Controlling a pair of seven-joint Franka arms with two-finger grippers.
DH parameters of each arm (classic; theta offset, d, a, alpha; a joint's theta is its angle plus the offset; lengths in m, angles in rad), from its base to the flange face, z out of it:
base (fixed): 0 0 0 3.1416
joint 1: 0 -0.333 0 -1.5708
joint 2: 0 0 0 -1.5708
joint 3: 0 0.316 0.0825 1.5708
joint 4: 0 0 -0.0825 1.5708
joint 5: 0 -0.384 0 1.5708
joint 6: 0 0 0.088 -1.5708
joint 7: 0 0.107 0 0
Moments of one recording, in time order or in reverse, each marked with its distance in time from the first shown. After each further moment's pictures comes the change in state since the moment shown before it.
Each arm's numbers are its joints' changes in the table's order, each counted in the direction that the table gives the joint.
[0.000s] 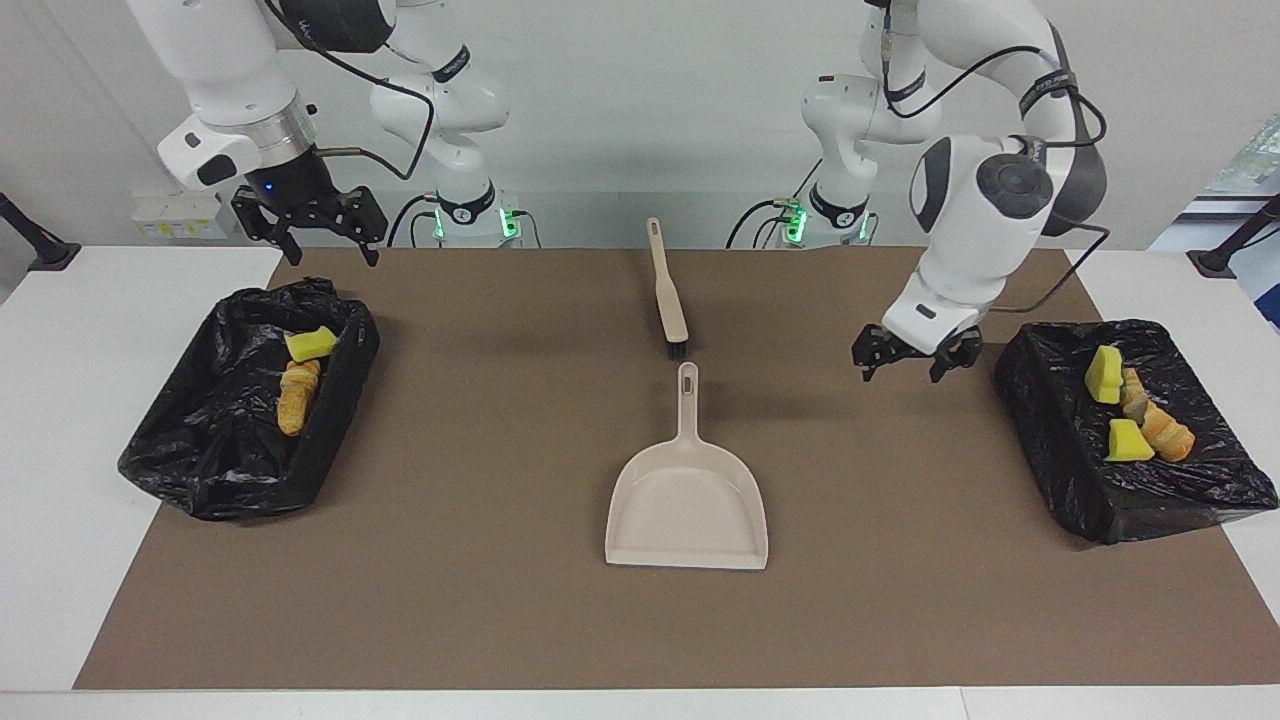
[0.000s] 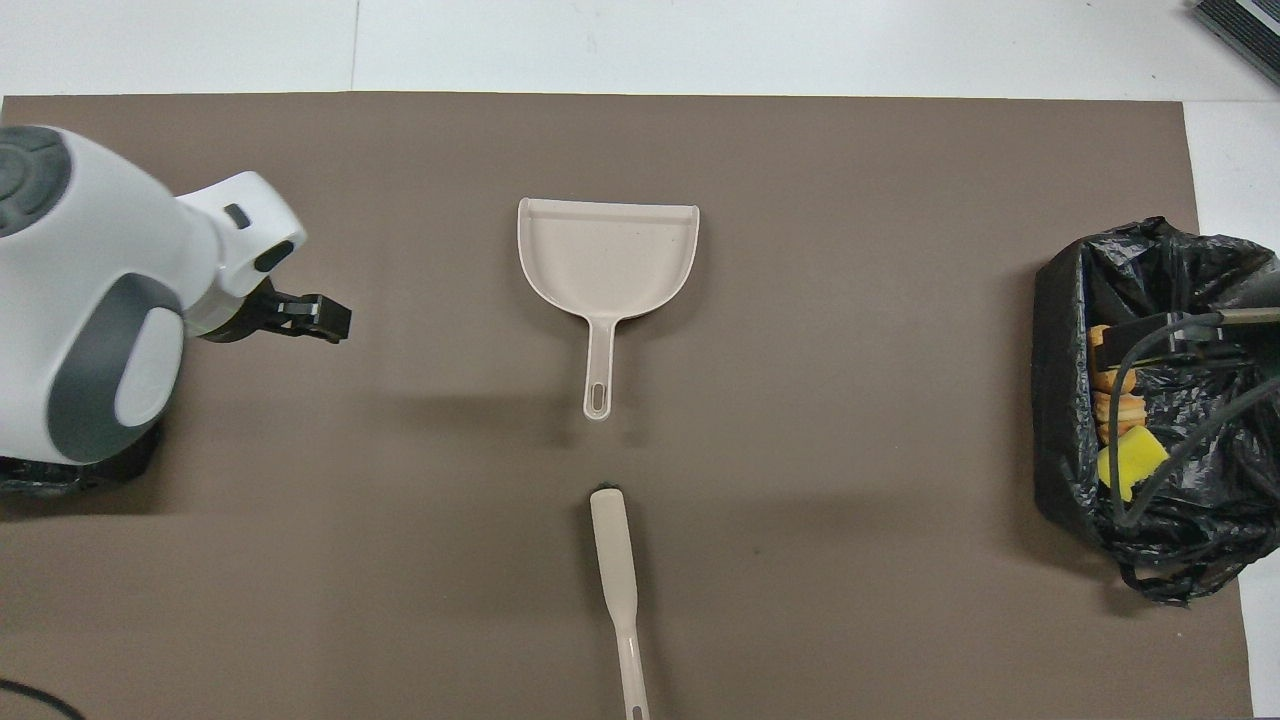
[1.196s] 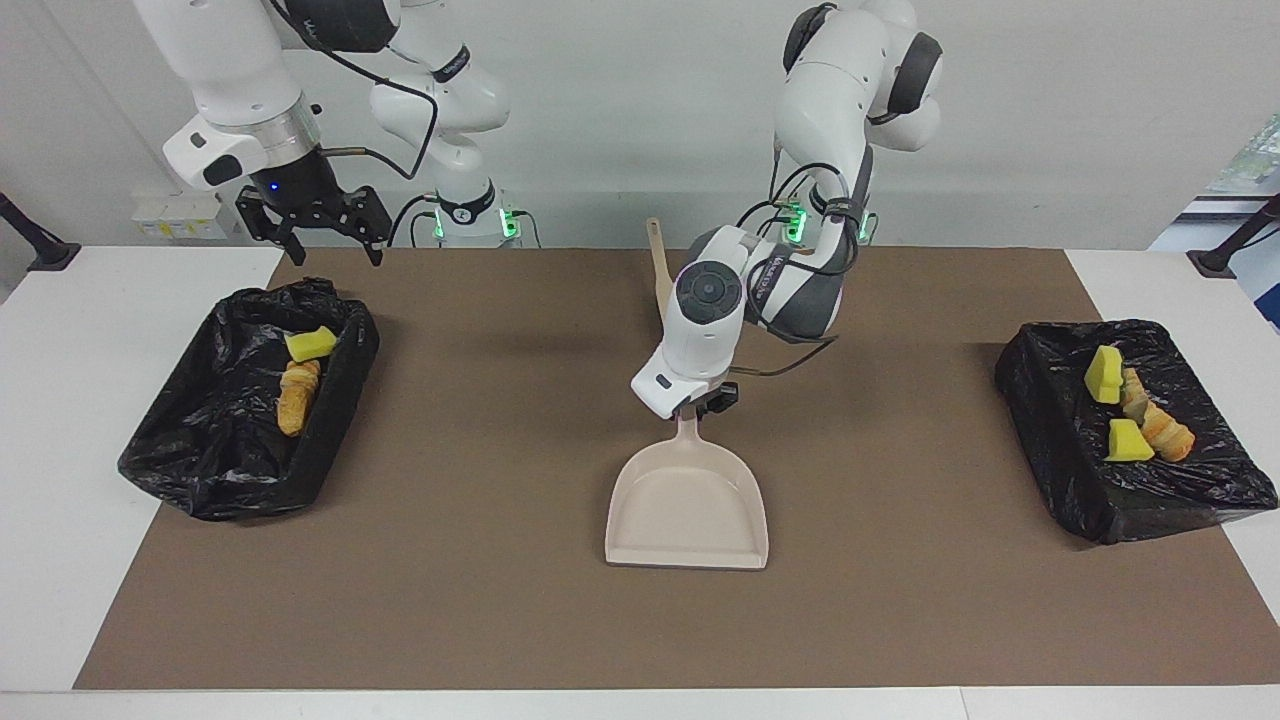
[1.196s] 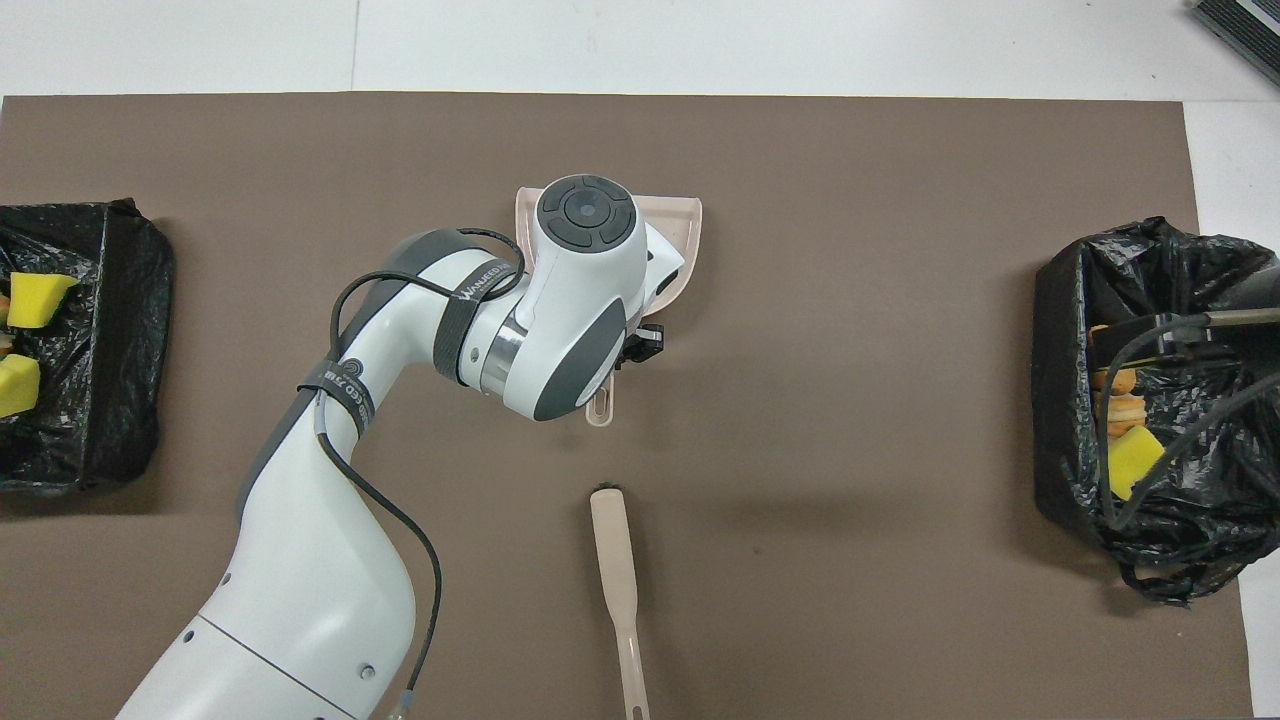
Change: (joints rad) left arm 0.361 -0.541 -0.093 0.447 0.097 0.020 -0.480; right arm 0.000 0.000 0.001 0.000 0.000 0.000 0.000
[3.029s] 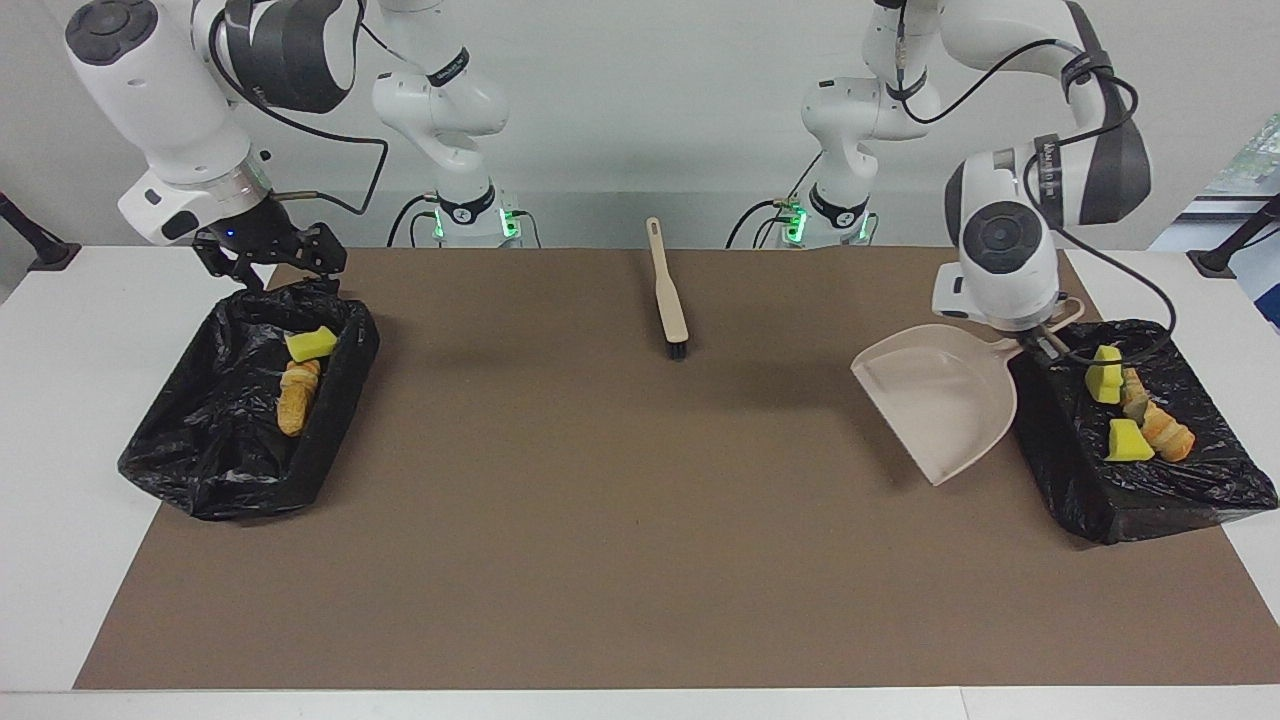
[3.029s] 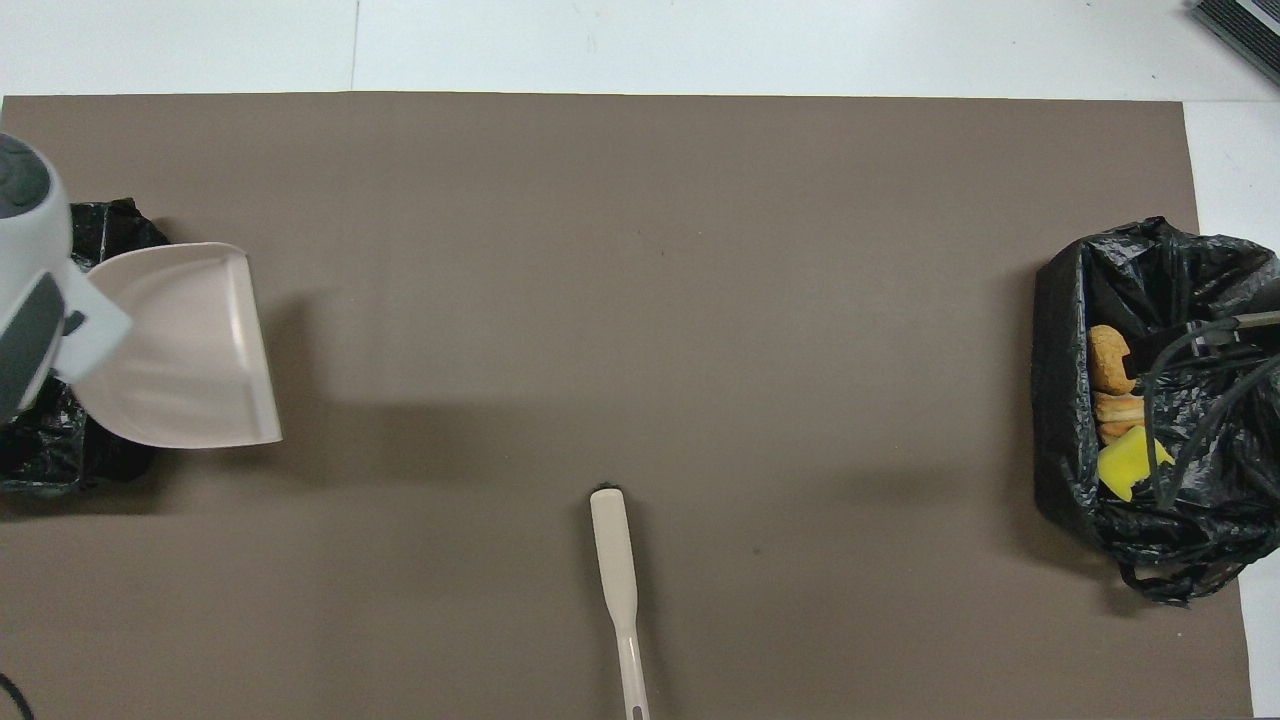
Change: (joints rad) left arm -0.412 0.453 -0.020 -0.456 -0.553 0.242 1.295; right arm 0.168 -0.062 0.065 -0.029 0.024 -0.038 -0.169
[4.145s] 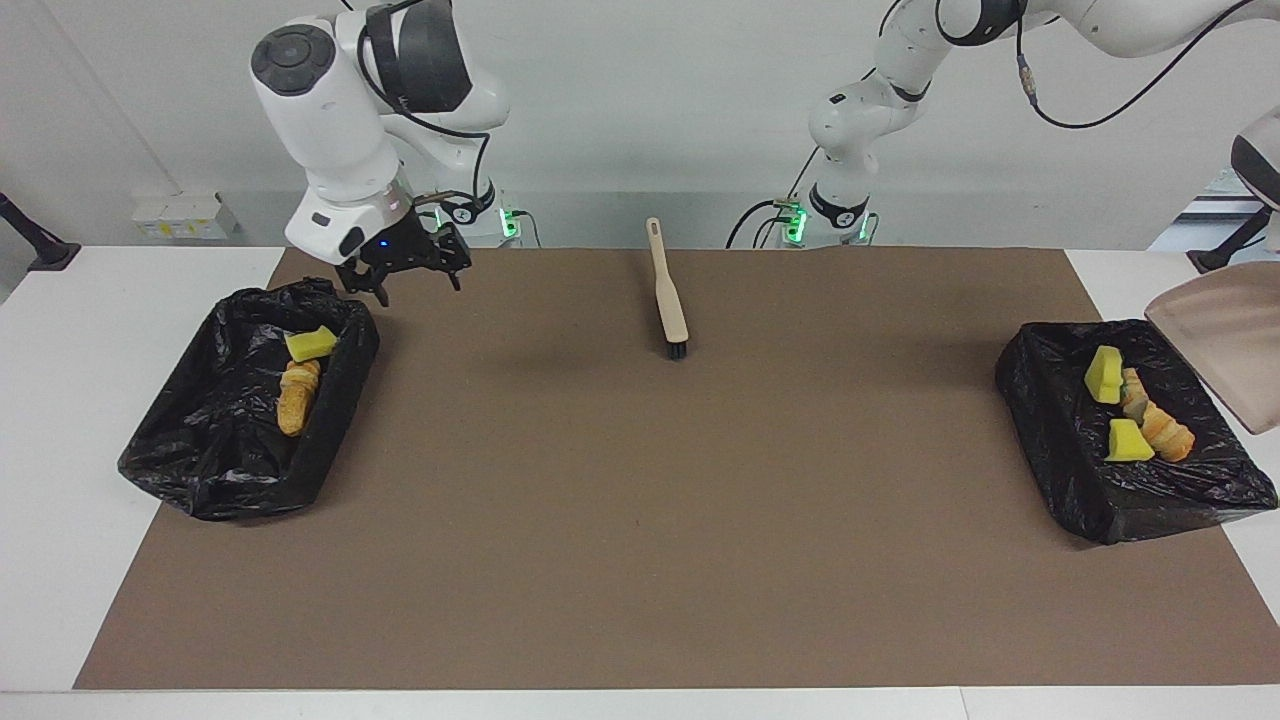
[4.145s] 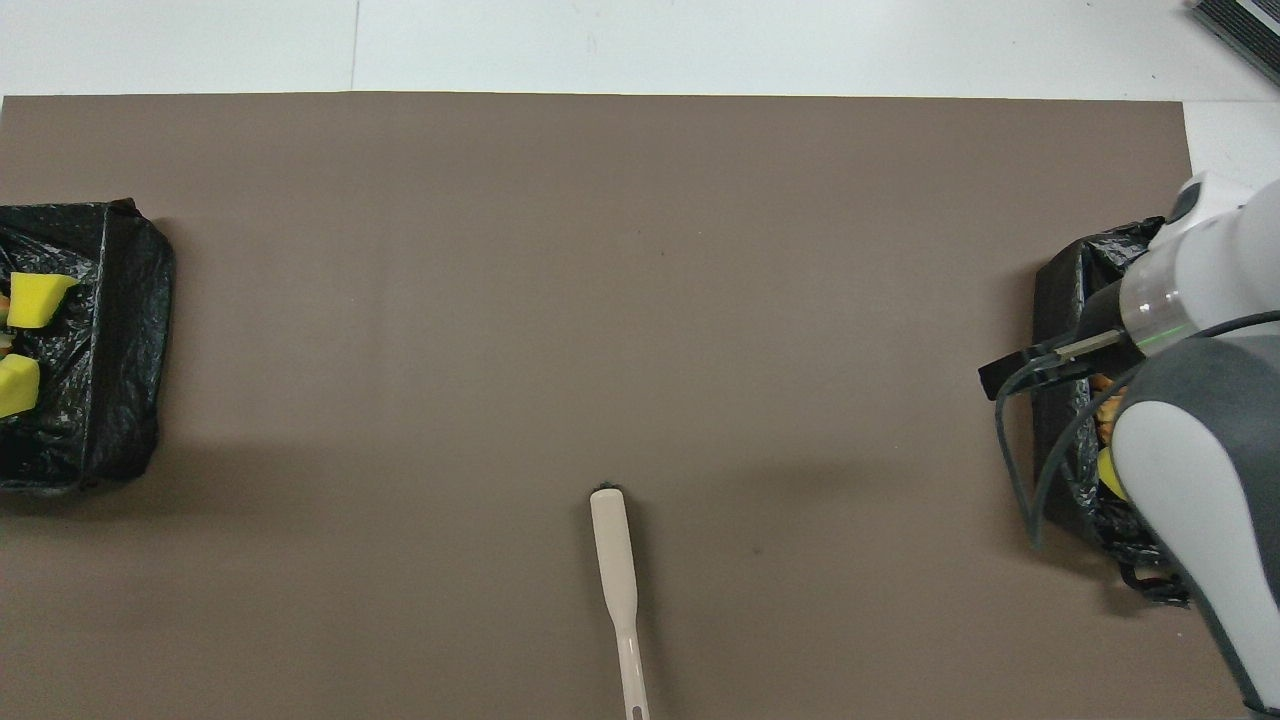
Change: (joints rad) left arm -0.604 -0.110 0.020 0.373 -0.490 -0.244 0.764; right arm -0.162 0.010 0.022 -0.034 -0.023 -0.002 -0.002
